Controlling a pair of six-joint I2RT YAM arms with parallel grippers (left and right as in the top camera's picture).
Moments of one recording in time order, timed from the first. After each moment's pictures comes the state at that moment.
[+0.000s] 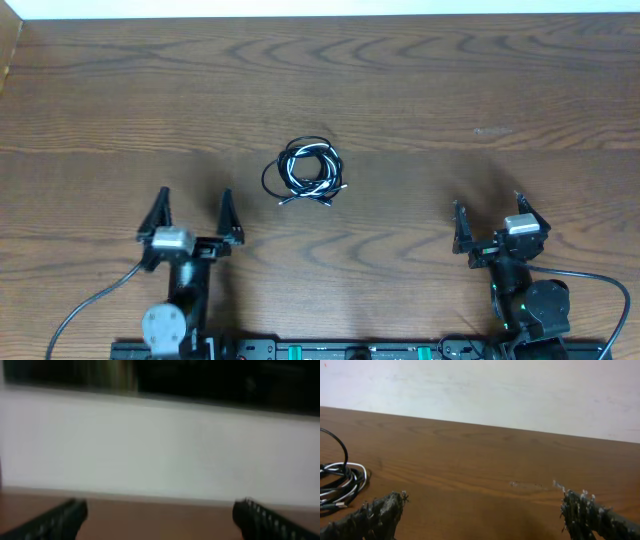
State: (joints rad) left arm 0.06 0.01 0.01 0.29 0.12 -0.15; right arm 0.20 0.01 0.01 -0.07 0.05 -0.03
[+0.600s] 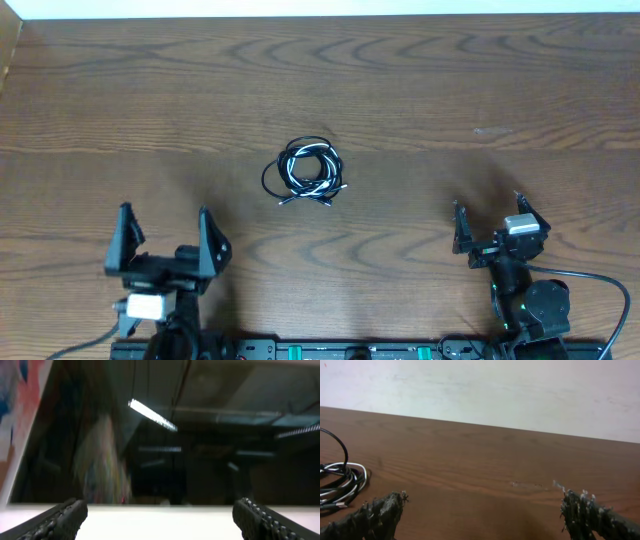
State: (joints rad) left arm 0.06 0.01 0.03 0.80 0.12 -0.15; right arm 0.20 0.01 0.01 -0.07 0.05 -0.03
